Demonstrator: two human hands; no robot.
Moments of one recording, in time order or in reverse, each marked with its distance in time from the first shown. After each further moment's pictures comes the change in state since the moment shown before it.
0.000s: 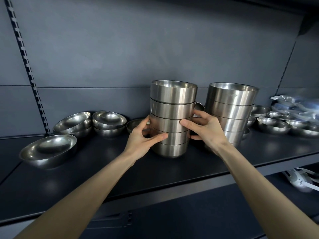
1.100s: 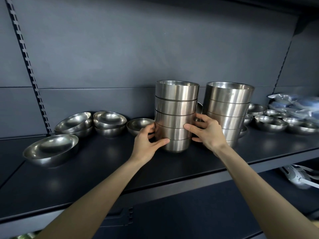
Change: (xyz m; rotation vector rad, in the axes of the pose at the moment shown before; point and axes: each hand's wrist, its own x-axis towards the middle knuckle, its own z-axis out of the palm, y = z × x) left_hand -0.008 -0.011 0.021 0.069 0.082 0.015; right_hand -0.004 0.013 -0.007 -0.074 0.074 0.022
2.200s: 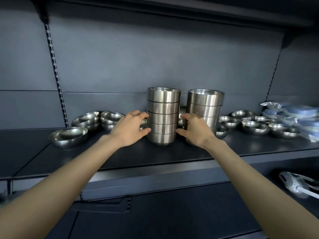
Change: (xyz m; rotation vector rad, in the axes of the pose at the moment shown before) left_hand -0.053 0.121 -0.036 0.967 -0.140 0.212; right_hand -0.058 -0.048 -0.054 -0.732 -0.183 -0.320
